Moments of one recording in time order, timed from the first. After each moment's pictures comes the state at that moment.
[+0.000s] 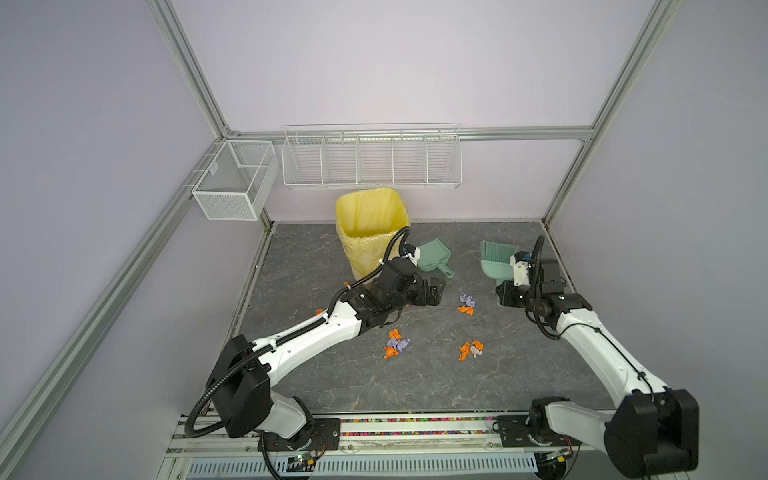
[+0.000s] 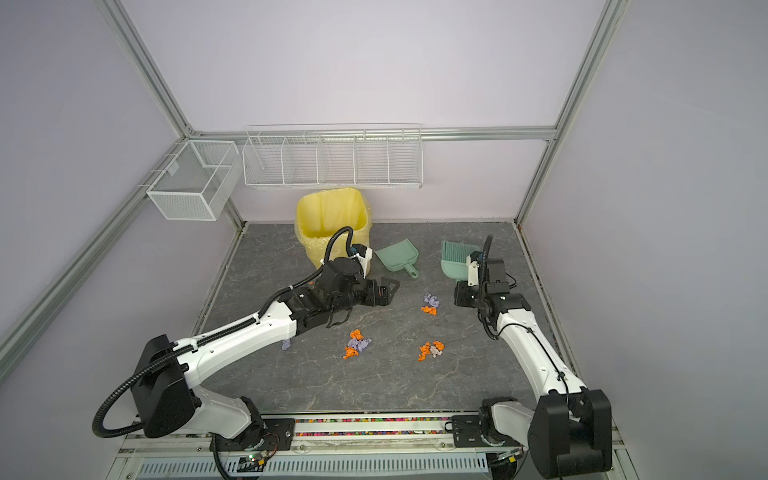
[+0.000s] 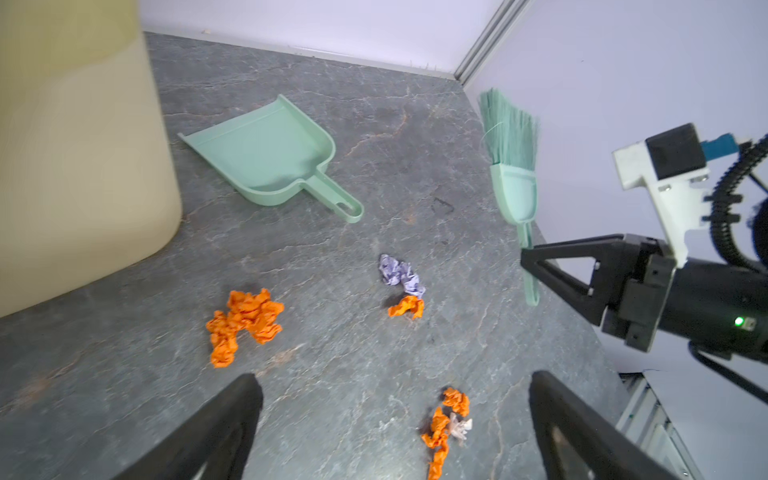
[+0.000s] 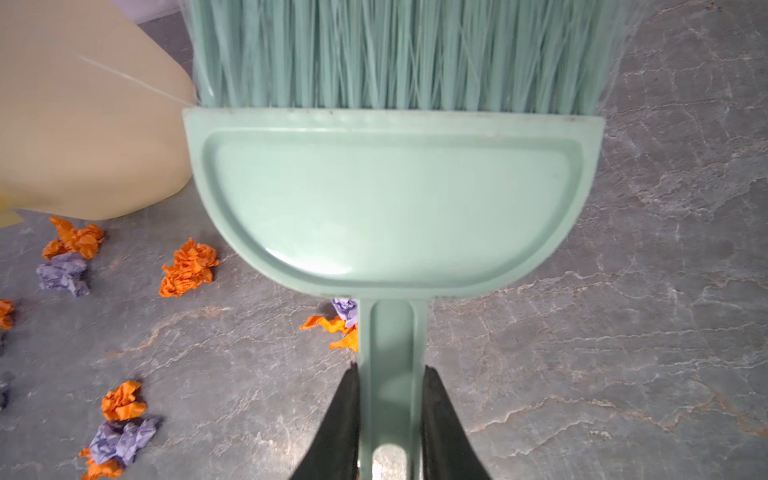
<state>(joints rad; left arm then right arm) -0.92 1.50 1.18 -0.19 -0.03 -0.59 0.12 1.16 0.84 -0.49 -0.17 0.22</state>
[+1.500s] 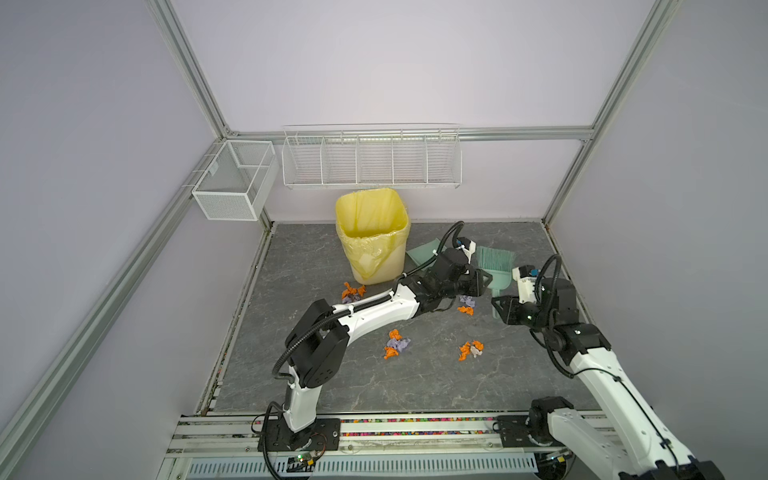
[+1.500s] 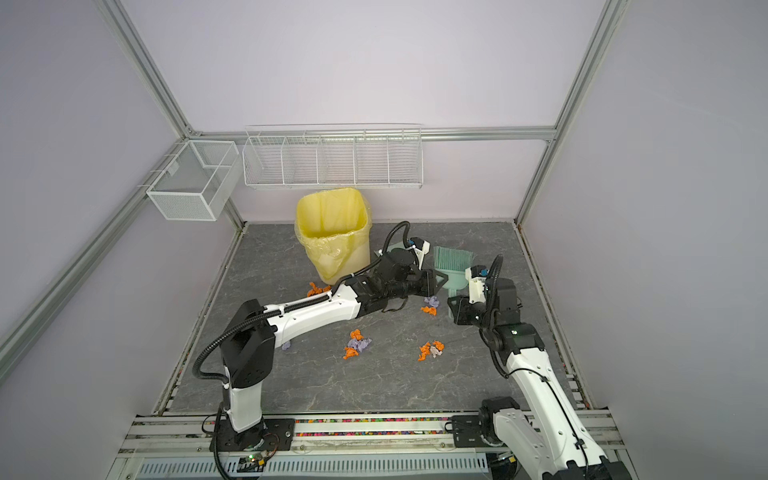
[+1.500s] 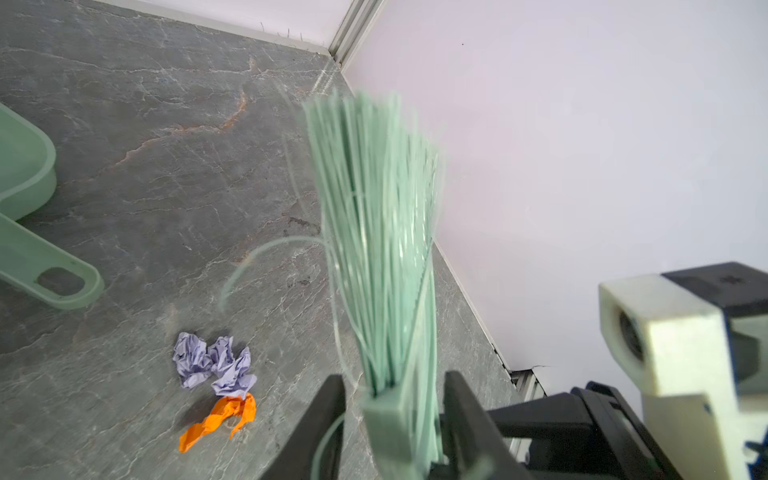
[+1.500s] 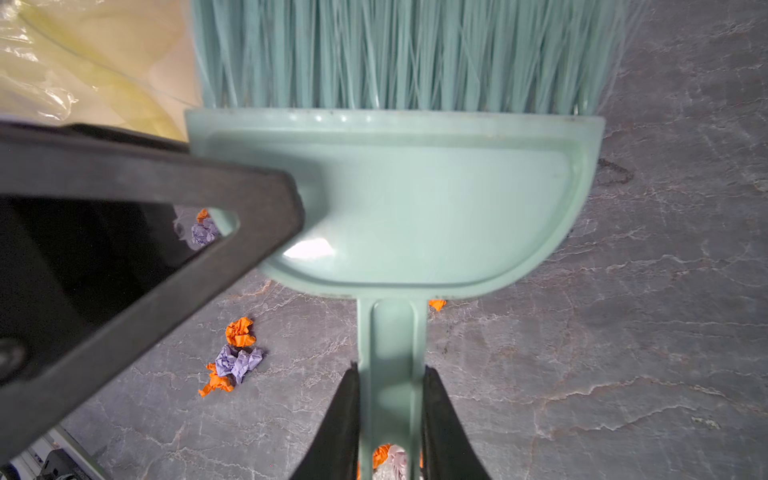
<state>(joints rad) -1.02 1.94 1.56 0.00 0.13 -0.68 0.14 0.88 0.69 -0.49 -0.34 0.26</state>
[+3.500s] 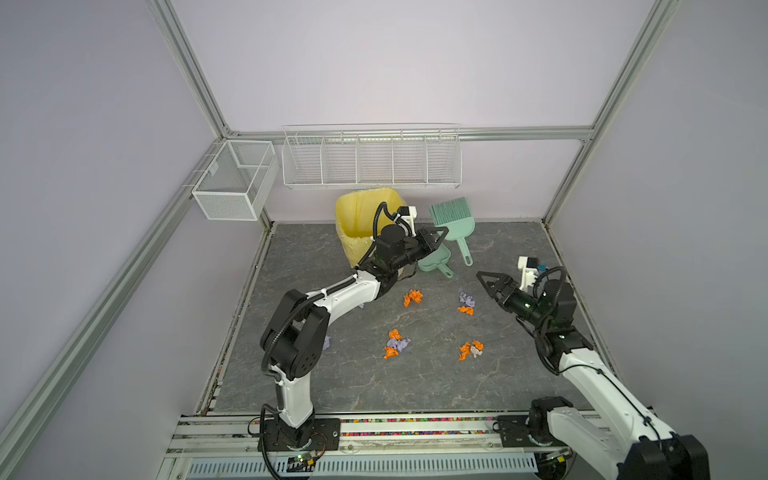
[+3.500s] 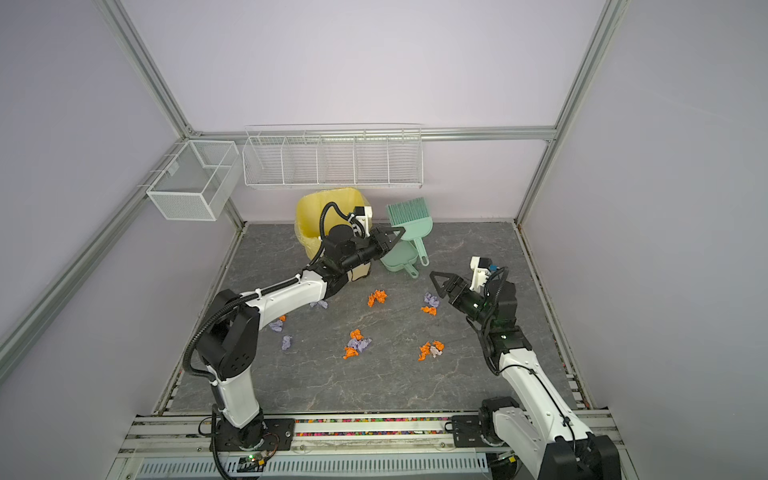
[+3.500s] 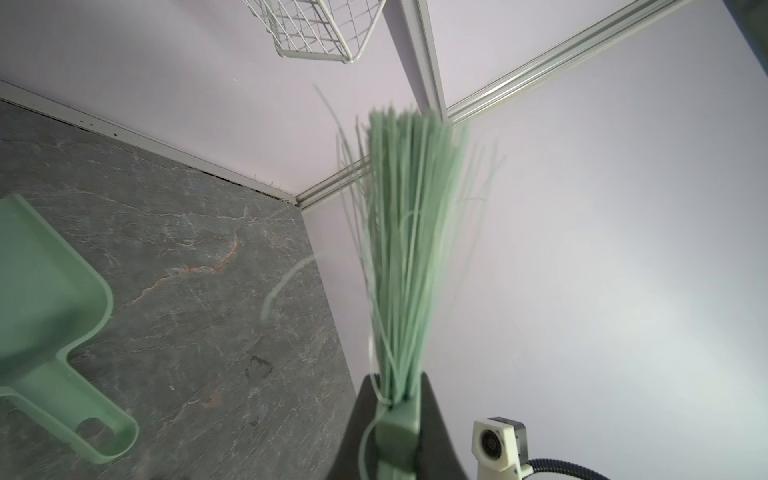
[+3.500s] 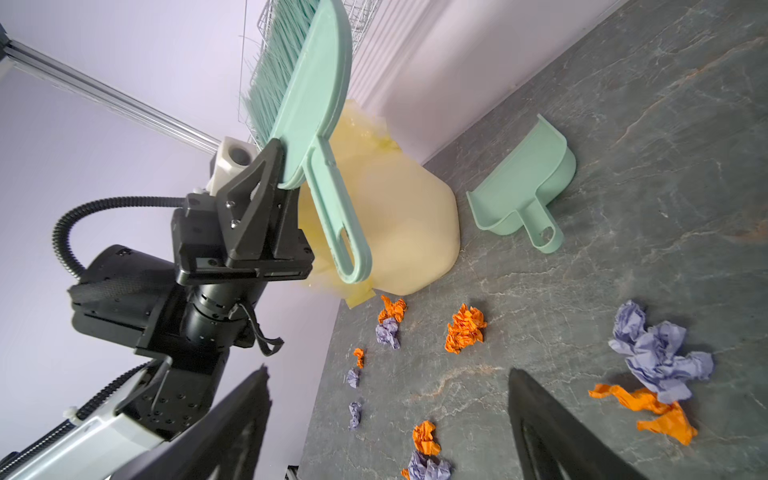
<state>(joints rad) -0.69 1.89 1.35 0.59 0.36 -1.11 0.14 0.96 0.51 0.26 -0.57 0.93</state>
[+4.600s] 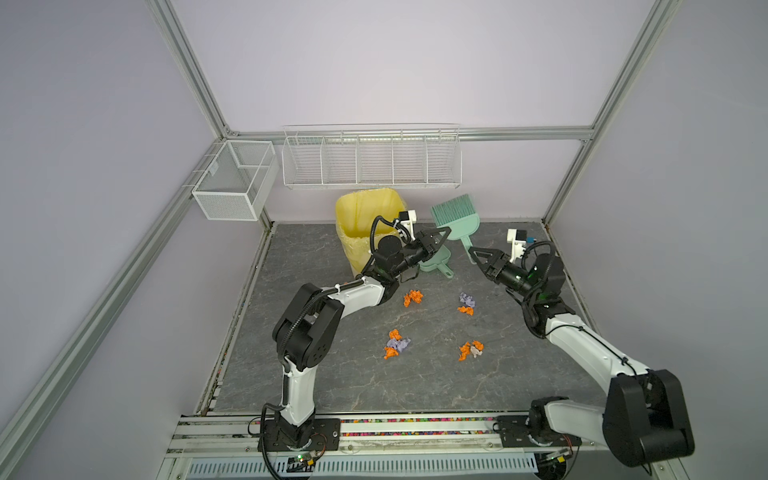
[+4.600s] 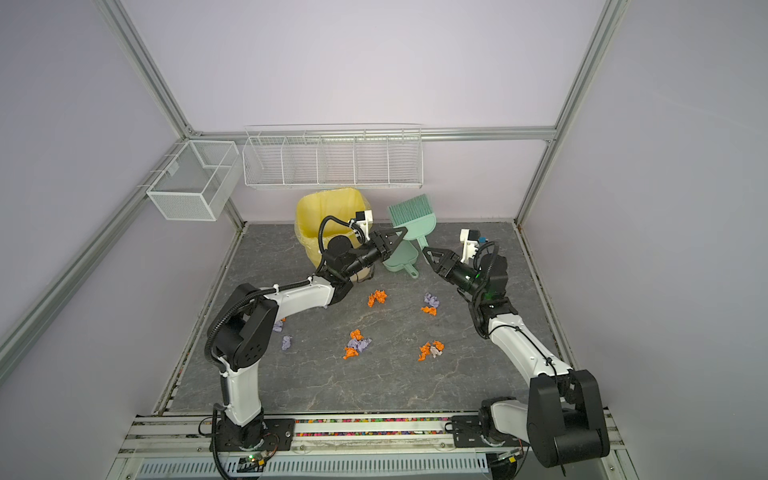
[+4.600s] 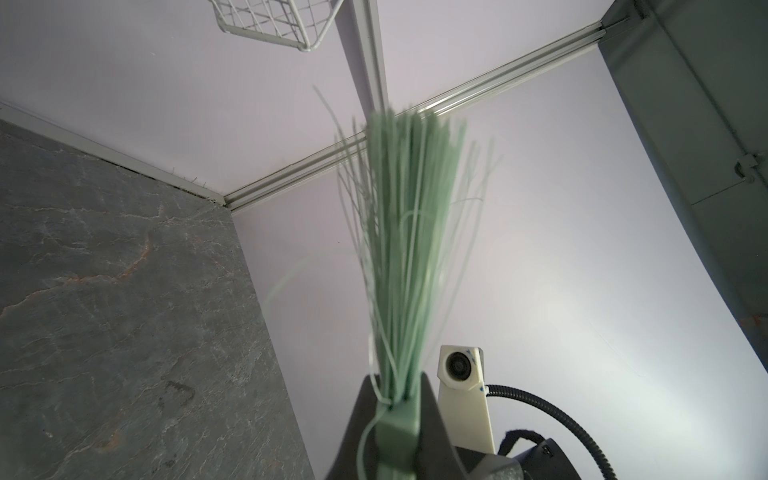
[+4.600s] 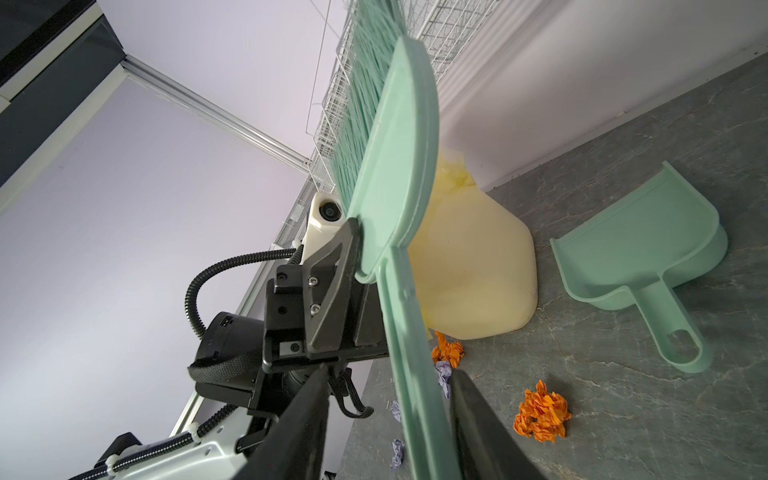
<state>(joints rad) -0.69 1.97 1.29 0.92 0.41 -1.26 0.17 1.25 0.71 0.52 -0.67 1.02</state>
